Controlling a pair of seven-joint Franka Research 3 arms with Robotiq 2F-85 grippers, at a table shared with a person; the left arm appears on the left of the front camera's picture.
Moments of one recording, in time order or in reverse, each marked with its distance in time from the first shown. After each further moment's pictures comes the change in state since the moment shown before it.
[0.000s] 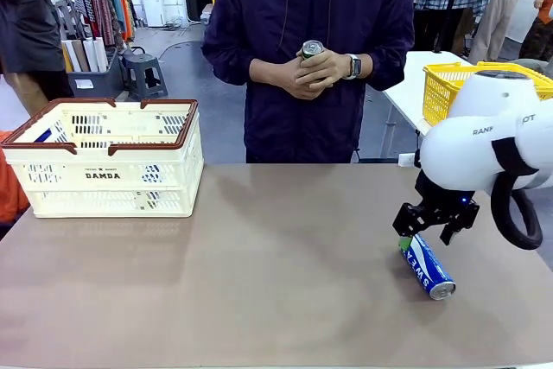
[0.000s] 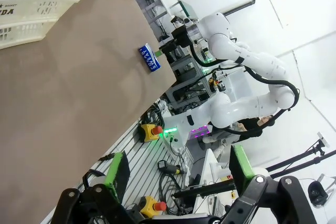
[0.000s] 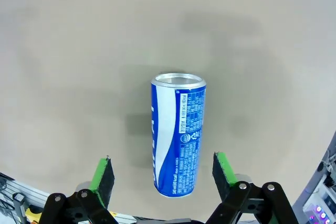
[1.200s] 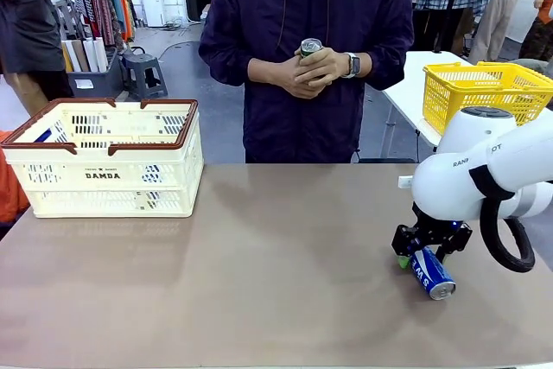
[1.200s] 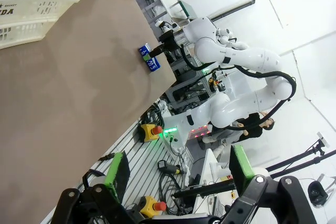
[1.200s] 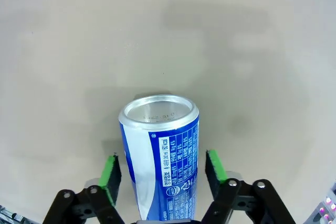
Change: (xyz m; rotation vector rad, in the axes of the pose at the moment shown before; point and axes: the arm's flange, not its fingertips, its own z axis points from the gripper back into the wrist) left arm 0.000 0.000 0.000 -0.001 0.000 0.000; right arm 0.006 -0.014 -0.059 -0.014 0.009 -0.070
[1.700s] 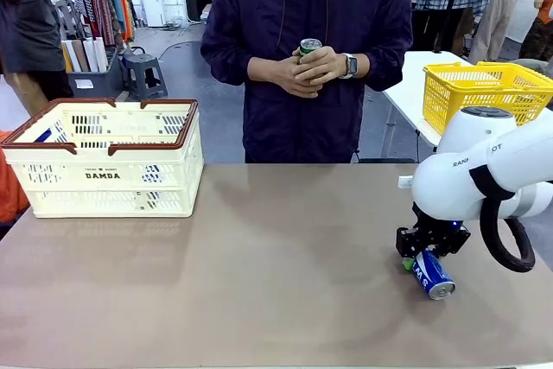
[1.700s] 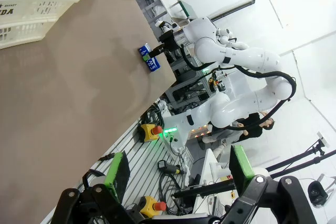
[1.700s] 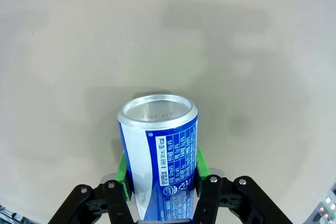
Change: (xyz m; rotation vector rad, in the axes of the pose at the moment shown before) left arm 0.000 0.000 0.000 0.000 0.000 0.000; right arm 0.000 0.000 0.000 0.000 0.001 0.001
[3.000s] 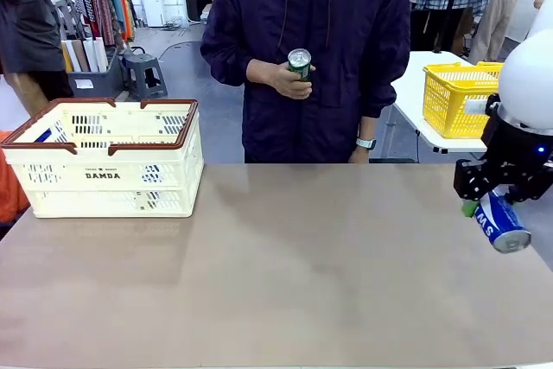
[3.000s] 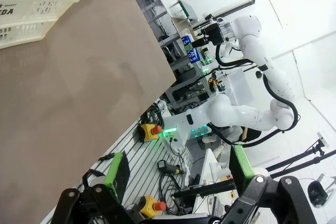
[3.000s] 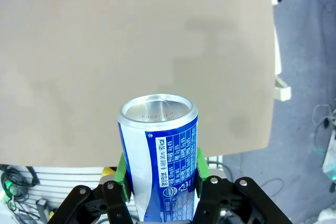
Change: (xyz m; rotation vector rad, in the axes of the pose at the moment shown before) left arm 0.000 0.000 0.000 -0.001 0.000 0.001; right arm -0.065 -0.017 0.193 -0.056 -0.064 -0.173
